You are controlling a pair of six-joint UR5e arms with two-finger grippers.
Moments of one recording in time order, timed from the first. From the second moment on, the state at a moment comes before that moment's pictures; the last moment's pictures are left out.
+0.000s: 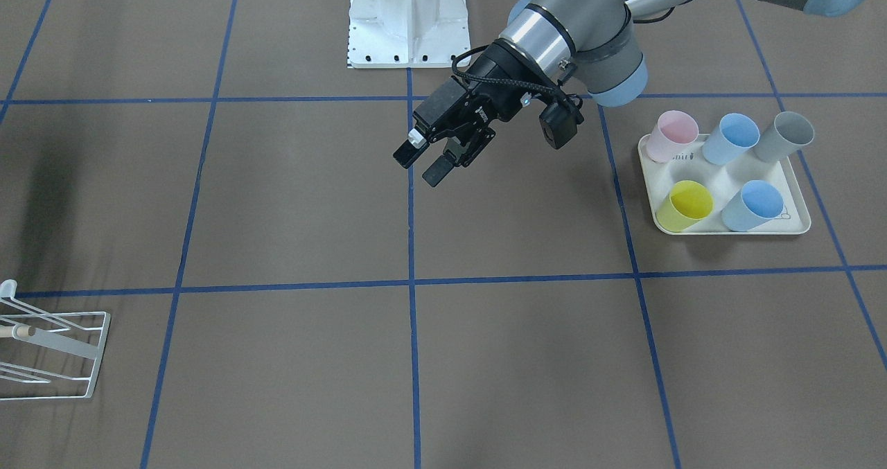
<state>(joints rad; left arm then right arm) -0.64 -2.22 -1.63 -2.66 -1.56 -2.00 1.23 -1.33 1.23 -0.46 1.60 0.63</state>
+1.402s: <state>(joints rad) -0.64 -2.22 -1.64 -2.65 -1.57 -1.99 1.29 -1.33 1.25 -0.46 1.64 0.64</state>
